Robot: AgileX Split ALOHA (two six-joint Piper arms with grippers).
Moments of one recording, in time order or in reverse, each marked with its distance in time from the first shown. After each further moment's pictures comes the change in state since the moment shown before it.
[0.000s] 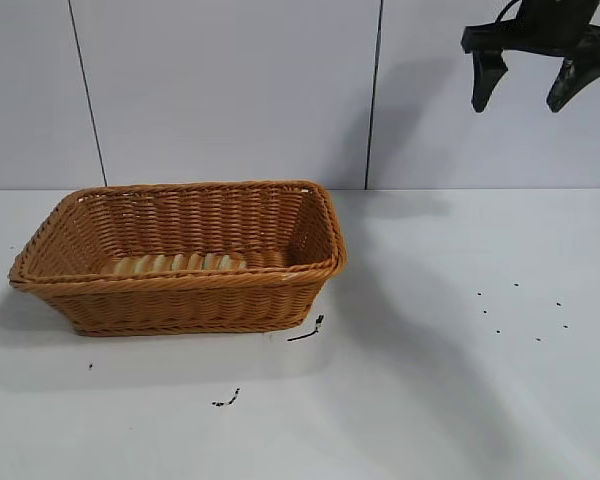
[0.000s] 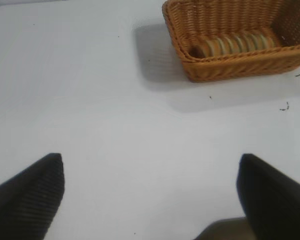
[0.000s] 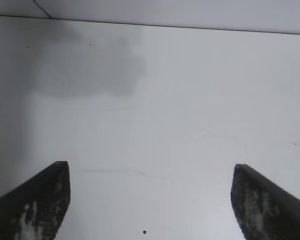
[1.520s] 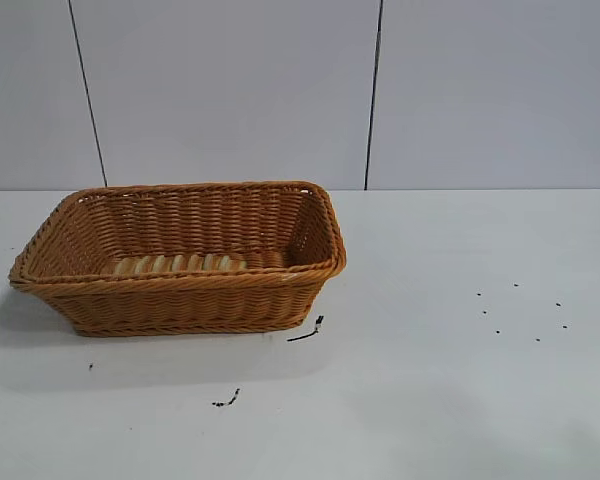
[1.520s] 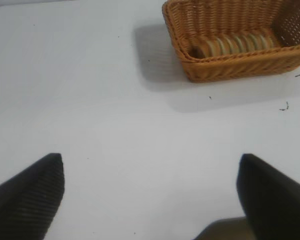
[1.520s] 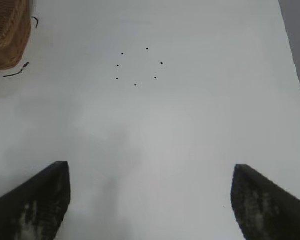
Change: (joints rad) left arm 0.000 0.000 0.000 0.000 0.000 0.000; right arm 0.000 -2.091 1.525 0.014 -0.178 -0.001
